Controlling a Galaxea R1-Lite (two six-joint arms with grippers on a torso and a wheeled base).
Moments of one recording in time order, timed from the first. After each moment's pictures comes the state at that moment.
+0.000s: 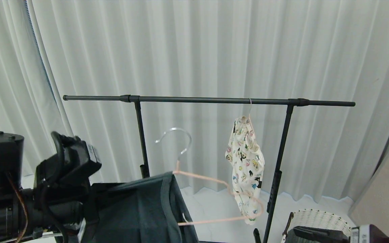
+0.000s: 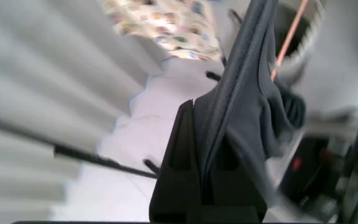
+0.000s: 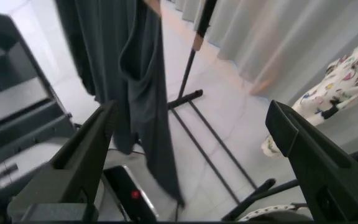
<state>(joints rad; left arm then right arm) -0.32 1.24 -0.55 -0.18 -0.45 0.48 1.20 1.27 -0.18 -0.72 -0.20 0.08</state>
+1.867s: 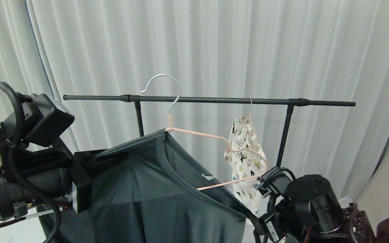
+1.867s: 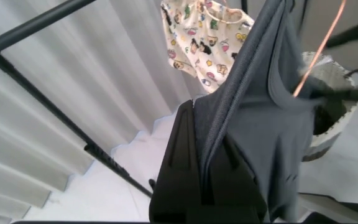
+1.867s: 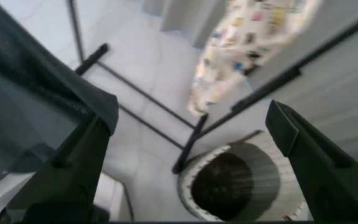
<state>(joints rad) -0.41 1.16 -0.65 -0.21 -0.21 0.31 0.94 1.73 -0.53 -0.56 -0.46 0.09</state>
